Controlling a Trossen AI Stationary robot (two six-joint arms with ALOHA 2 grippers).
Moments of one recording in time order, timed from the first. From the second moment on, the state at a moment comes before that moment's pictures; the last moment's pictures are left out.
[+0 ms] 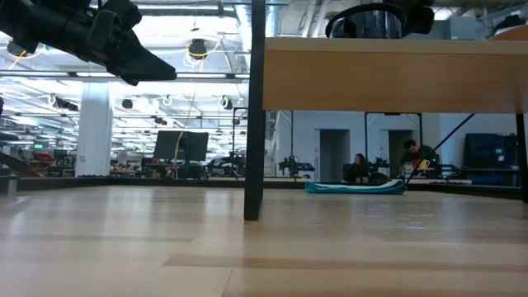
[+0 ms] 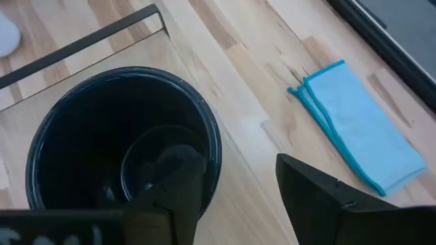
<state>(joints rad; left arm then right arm) 0.15 0.63 0.34 0.06 -0.12 0.07 0.13 1.22 1.26 -1.05 0.31 0.52</state>
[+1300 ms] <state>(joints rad) 0.15 0.64 0.34 0.06 -0.12 0.07 0.13 1.28 1.26 -1.12 0.16 0.46</state>
